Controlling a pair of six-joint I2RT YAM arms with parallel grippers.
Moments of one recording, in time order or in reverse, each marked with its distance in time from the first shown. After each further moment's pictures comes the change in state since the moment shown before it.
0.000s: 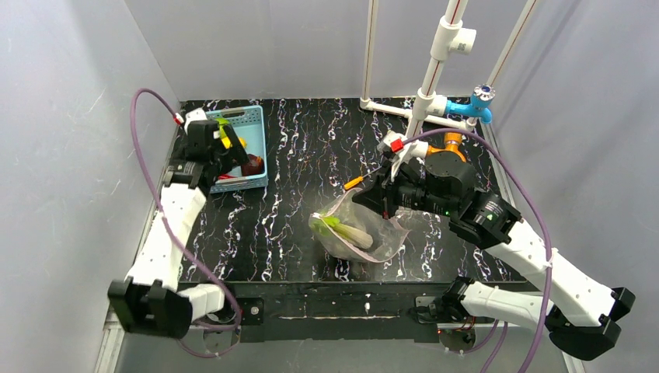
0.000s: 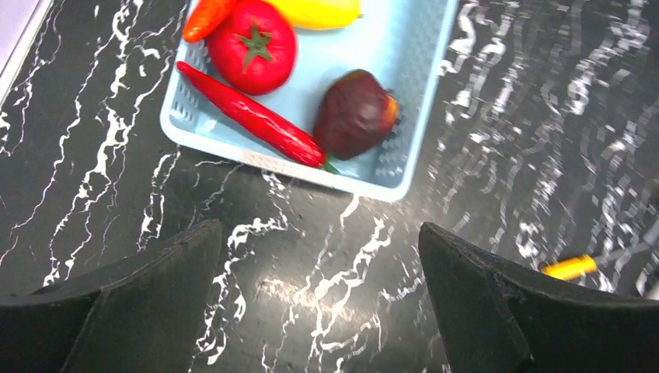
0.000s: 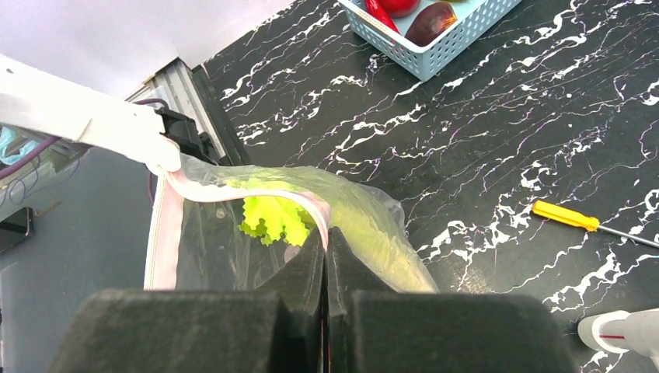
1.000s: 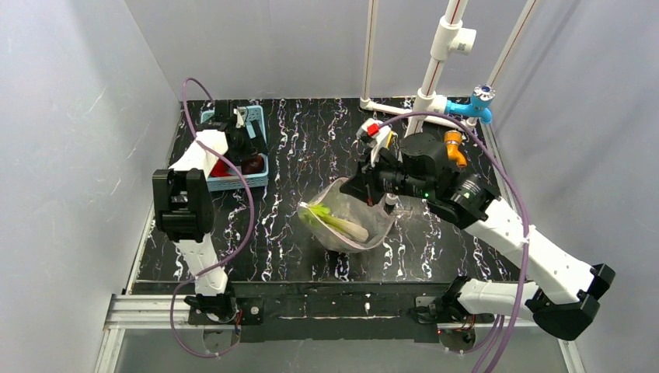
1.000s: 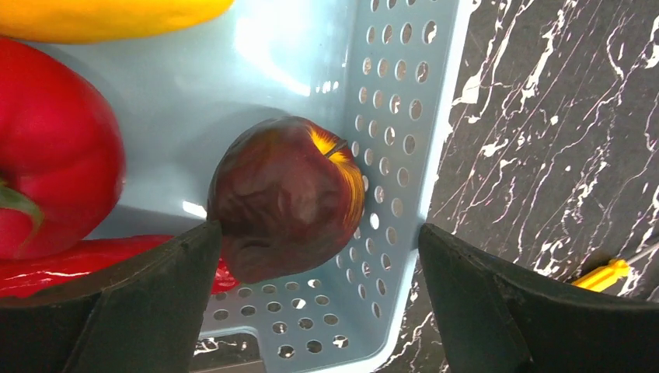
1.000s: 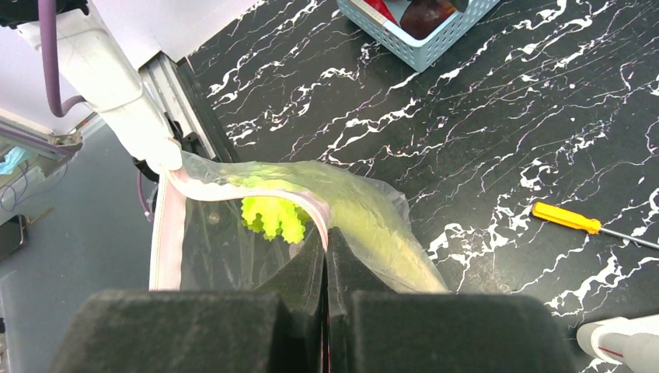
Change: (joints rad) left arm 0.106 0.716 0.285 0.116 0.356 0.109; right arm -0.004 0.174 0.137 -0.046 0.008 0.003
